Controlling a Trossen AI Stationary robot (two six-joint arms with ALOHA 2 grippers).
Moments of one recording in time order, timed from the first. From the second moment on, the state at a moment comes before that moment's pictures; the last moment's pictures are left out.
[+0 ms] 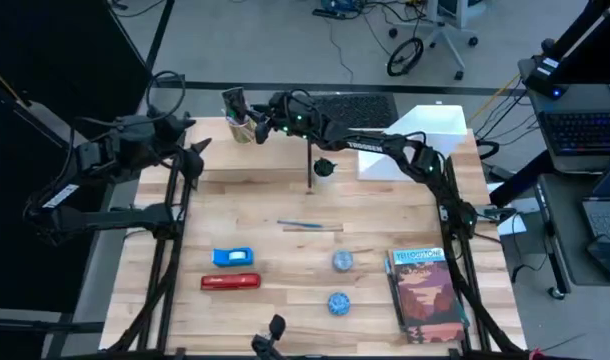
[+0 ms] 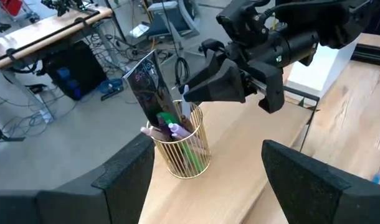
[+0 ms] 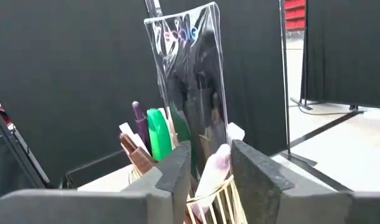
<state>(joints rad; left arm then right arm) 0.44 0.75 1.23 -0.93 -0.35 0.03 -0.43 2.30 1.98 0.32 -0.01 0.24</state>
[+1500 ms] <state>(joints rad) 0.44 0.75 1.23 -0.93 -0.35 0.03 -0.41 2.26 2.35 0.01 -0.03 0.16</state>
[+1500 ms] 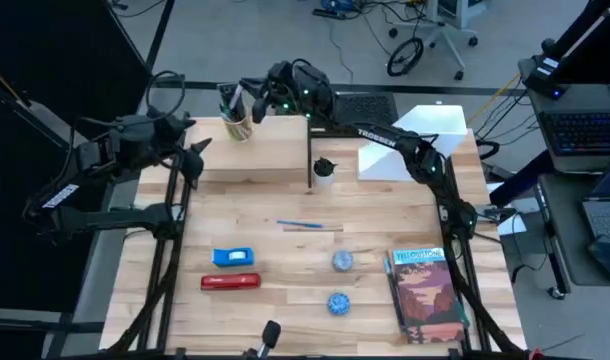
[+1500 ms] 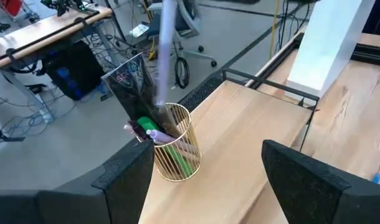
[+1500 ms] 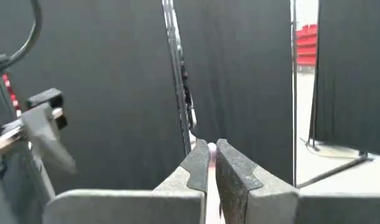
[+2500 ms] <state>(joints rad) 0.44 0.76 1.23 -0.94 -0.35 0.04 -0.16 2.09 2.20 -1.04 -0.15 -0.10</state>
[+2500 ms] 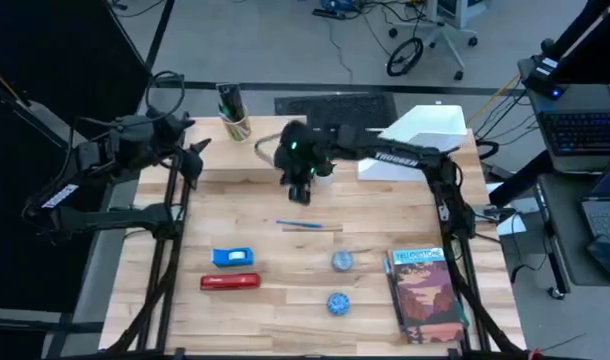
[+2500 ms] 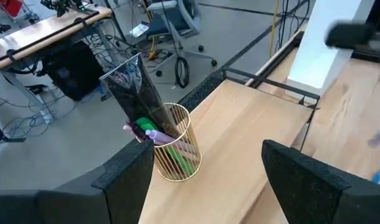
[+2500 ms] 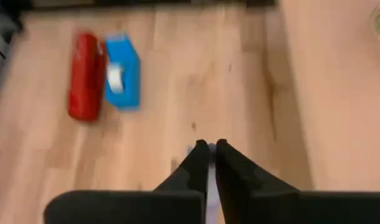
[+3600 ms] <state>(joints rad) 0.44 0.76 1.23 -0.94 -0.35 0.03 -0.14 2.11 1.62 -0.45 -0.13 0.03</state>
